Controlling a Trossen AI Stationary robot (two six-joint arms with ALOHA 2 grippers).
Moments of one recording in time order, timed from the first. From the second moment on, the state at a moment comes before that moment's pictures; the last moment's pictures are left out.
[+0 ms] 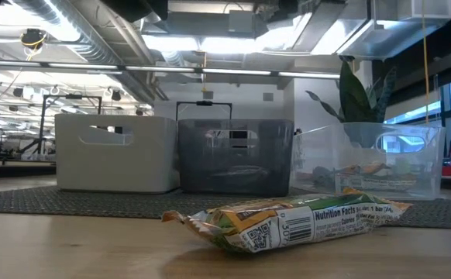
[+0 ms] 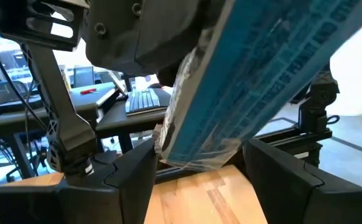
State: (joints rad) left arm -0.35 2.03 1.23 0.91 -0.12 0.14; right arm 0.77 1.46 0.92 0.43 0.82 -0.27
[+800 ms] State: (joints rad) left arm -0.35 2.03 1.23 0.97 -0.11 0.22; right arm 0.77 1.46 0.92 0.40 0.82 -0.21
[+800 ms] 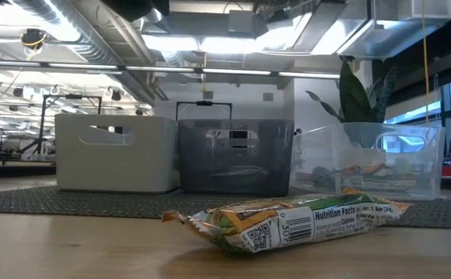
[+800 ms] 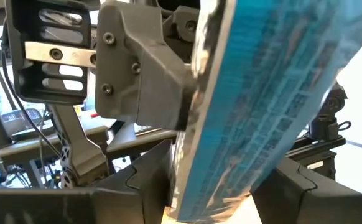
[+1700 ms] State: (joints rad) left arm -0.35 2.03 1.23 0.94 -0.13 0.22; right arm 0.80 1.46 0.92 0.36 0.81 -0.22
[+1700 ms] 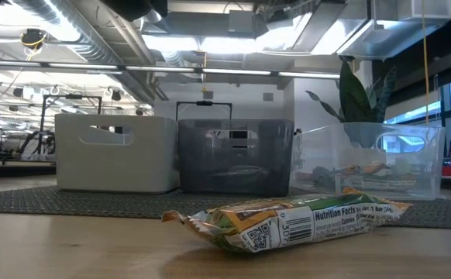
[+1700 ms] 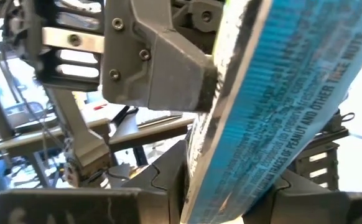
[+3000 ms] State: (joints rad) left arm -0.25 1.75 1.23 -0.87 -0.52 -1.17; right arm 0.82 1.46 0.92 -0.08 0.80 0.23
